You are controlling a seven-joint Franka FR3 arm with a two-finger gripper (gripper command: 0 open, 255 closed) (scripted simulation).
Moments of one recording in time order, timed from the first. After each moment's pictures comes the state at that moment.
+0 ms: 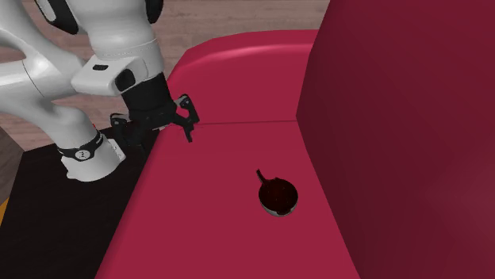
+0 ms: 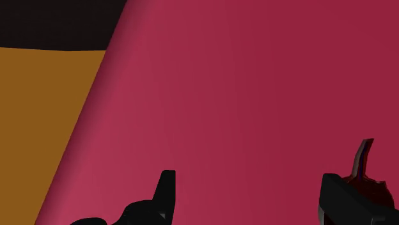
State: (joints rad) arm 0.09 -0.43 0.43 -2.50 0.23 2.14 0.42
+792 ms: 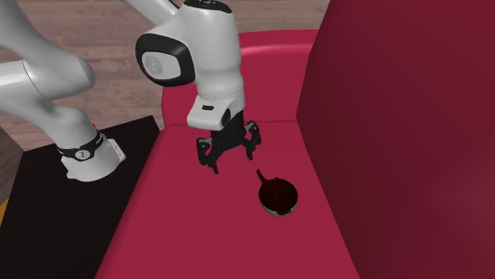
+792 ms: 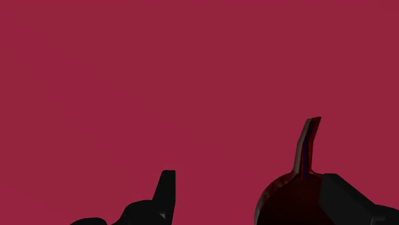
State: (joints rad) arm 0.07 0.07 0.64 -2.28 -0.09 2.41 0.89
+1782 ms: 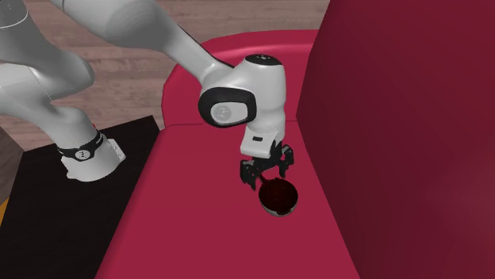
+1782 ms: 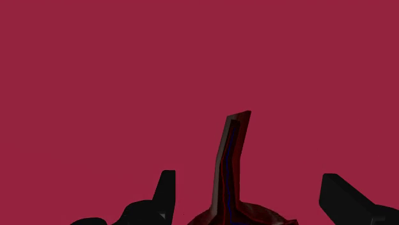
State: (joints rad) arm 0.29 0.49 0.52 -1.99 -0.46 2.48 1.25
